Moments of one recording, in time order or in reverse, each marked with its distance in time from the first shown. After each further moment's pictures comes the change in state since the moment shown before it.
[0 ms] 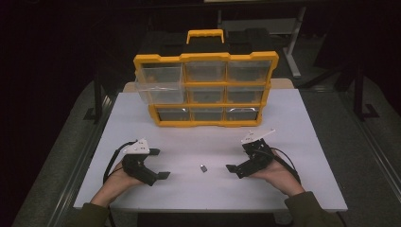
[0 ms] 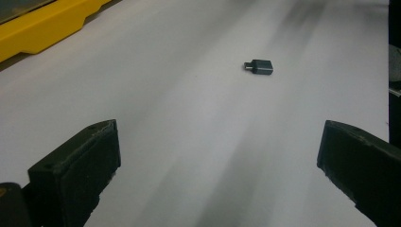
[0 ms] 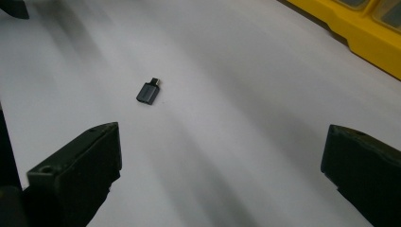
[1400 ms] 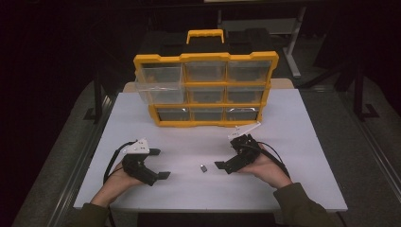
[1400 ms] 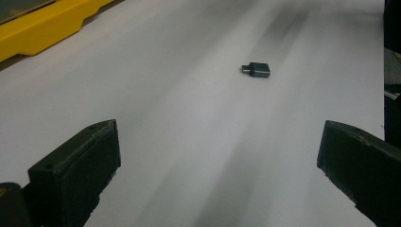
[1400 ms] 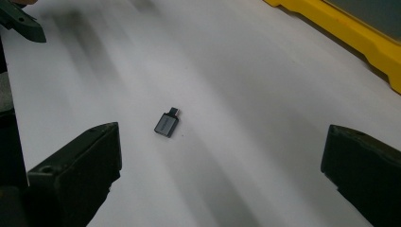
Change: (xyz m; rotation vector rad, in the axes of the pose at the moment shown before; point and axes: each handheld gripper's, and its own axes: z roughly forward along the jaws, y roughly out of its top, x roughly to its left) left arm 0.000 0.000 0.000 -0.008 -0.006 -0.001; right arm 0.009 0.028 0.021 0.013 0.052 -0.032
